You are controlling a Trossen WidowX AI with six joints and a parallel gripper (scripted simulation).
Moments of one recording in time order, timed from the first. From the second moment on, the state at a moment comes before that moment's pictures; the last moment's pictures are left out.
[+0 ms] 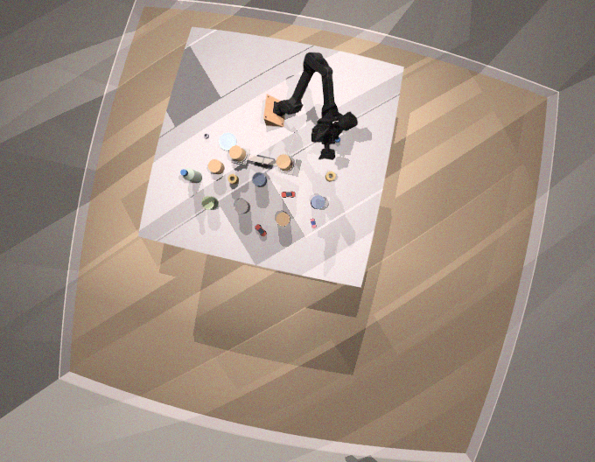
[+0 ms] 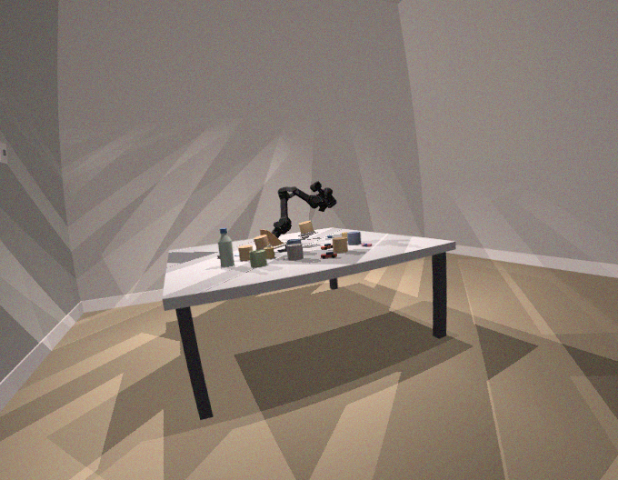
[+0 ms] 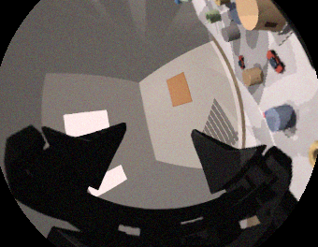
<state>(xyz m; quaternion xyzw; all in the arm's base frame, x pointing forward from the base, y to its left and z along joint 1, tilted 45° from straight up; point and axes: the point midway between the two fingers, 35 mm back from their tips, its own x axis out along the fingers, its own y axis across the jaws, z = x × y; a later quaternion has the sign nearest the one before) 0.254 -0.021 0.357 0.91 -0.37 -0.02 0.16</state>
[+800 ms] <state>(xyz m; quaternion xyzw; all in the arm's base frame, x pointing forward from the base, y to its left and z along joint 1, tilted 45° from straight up) 0.295 -0.042 0.329 0.83 -0.29 -0.16 0.45</state>
